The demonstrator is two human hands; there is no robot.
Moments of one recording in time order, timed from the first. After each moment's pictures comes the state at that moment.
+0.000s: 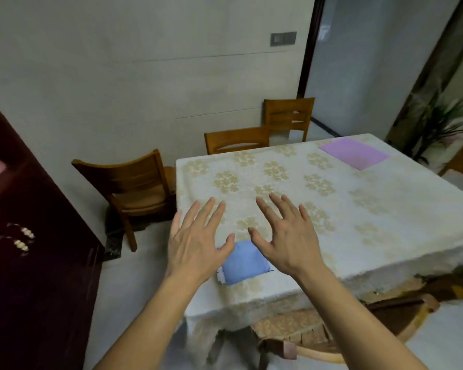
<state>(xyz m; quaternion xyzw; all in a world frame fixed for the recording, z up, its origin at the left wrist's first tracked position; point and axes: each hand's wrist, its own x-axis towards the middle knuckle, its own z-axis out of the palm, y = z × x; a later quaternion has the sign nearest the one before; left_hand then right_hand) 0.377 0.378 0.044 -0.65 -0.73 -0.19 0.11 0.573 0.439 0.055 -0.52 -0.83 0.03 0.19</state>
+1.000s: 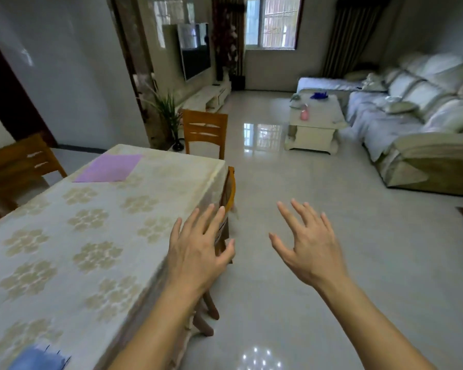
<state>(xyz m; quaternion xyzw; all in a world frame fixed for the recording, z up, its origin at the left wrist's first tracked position) 0.805 0.361 0.069 -0.92 -0.32 -0.22 -0.02 0.978 0.204 0.072 -0.88 -0.43 -0.08 0.17</state>
